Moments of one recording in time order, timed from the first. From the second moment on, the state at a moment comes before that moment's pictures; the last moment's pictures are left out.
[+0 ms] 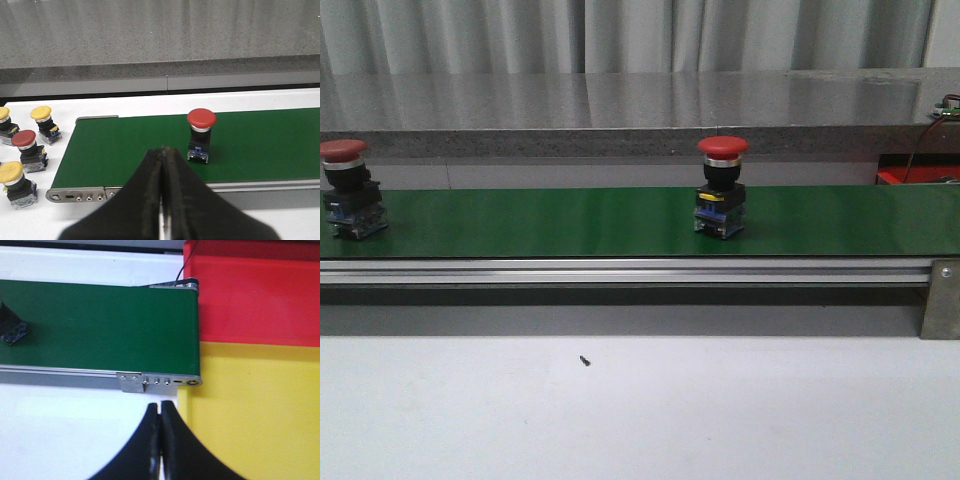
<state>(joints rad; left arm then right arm) -0.05 0.42 -0.47 -0.05 0.40 0.04 0.01 0.74 -0.79 0.02 0.78 0.02</state>
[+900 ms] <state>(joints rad) -0.05 0.42 -0.47 -0.05 0.40 0.04 0.13 1.28 -1.04 0.22 0.80 -0.16</state>
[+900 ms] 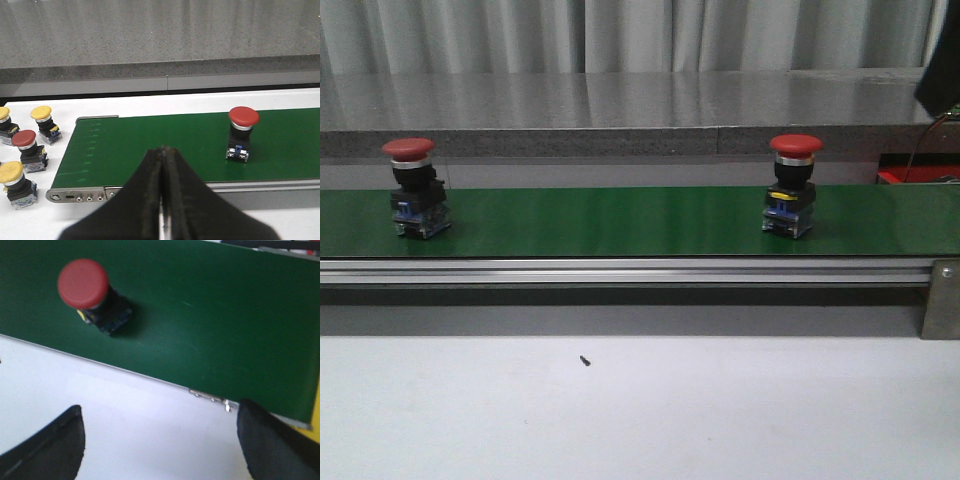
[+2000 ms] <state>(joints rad) -0.05 0.42 -0.47 -0.05 0.40 0.04 0.13 1.75 -1.48 0.14 1.01 -0.16</state>
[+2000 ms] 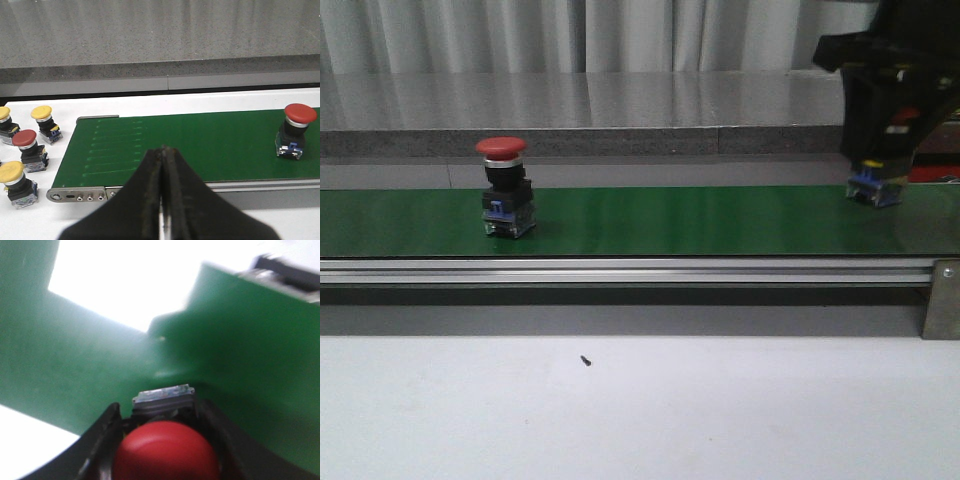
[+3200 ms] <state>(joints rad) -0.05 0.42 -0.47 -0.05 0.40 0.04 -0.28 2.17 -1.83 0.13 0.99 -0.20</state>
